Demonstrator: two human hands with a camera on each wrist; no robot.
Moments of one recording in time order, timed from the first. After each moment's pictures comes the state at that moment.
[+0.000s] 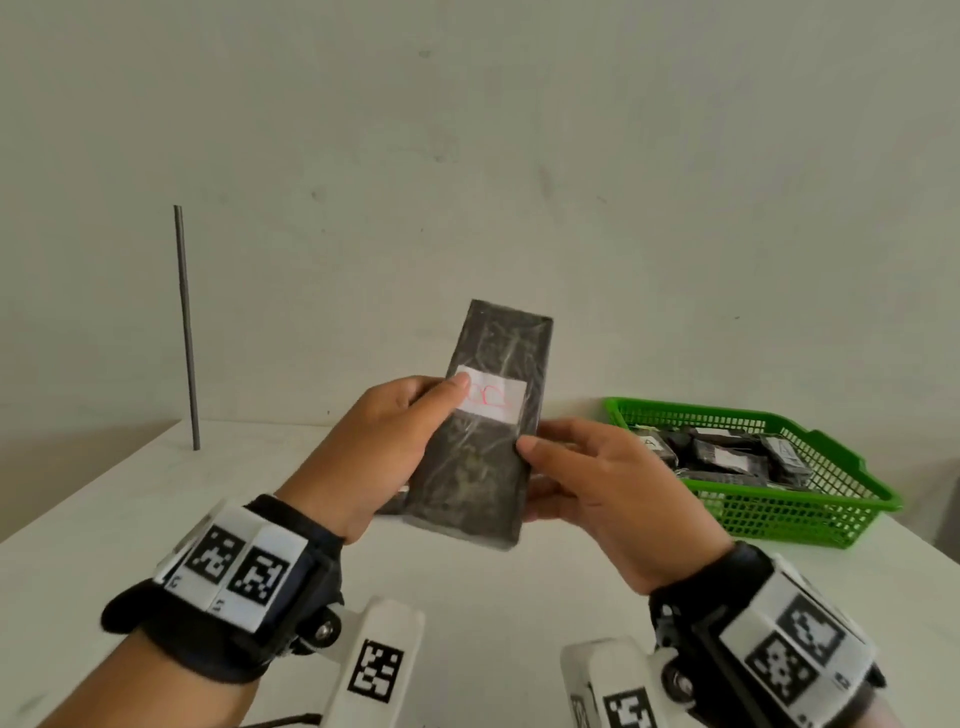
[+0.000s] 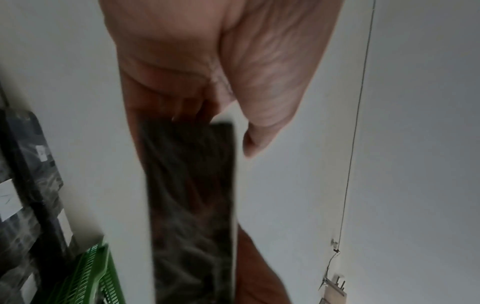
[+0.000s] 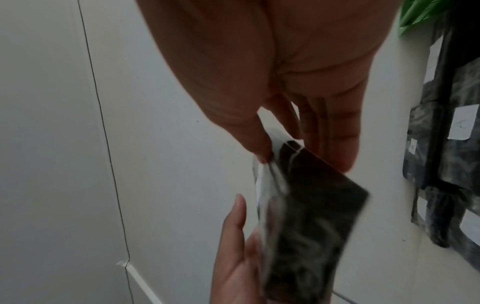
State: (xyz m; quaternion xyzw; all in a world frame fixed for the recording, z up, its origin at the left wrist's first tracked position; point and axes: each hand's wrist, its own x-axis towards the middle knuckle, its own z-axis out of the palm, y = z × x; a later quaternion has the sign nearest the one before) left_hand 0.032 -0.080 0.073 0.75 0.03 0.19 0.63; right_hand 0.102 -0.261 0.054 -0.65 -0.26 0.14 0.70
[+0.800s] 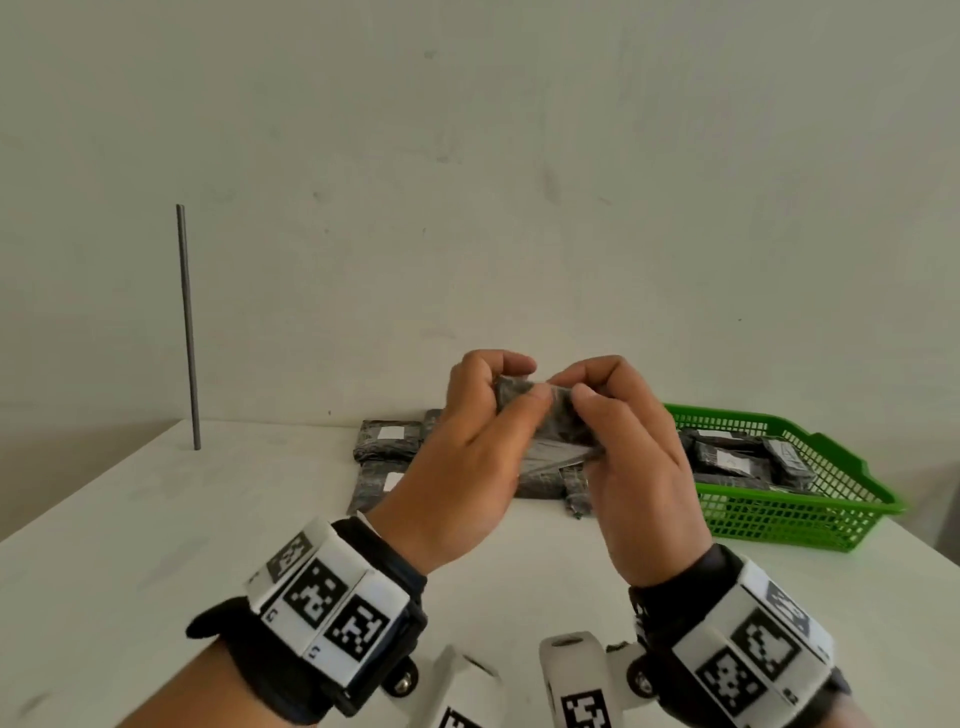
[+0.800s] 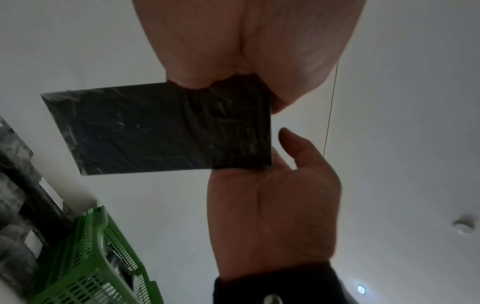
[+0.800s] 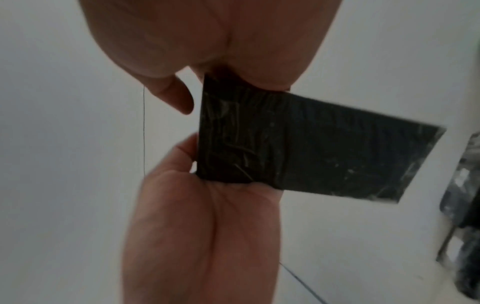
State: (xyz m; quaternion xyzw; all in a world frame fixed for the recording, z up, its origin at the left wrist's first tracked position) left_hand 0.040 -0.124 0.067 0.74 -0.09 0.23 0.63; right_hand 0.095 -0.255 0.059 -0.55 -0.38 -0.07 0.74
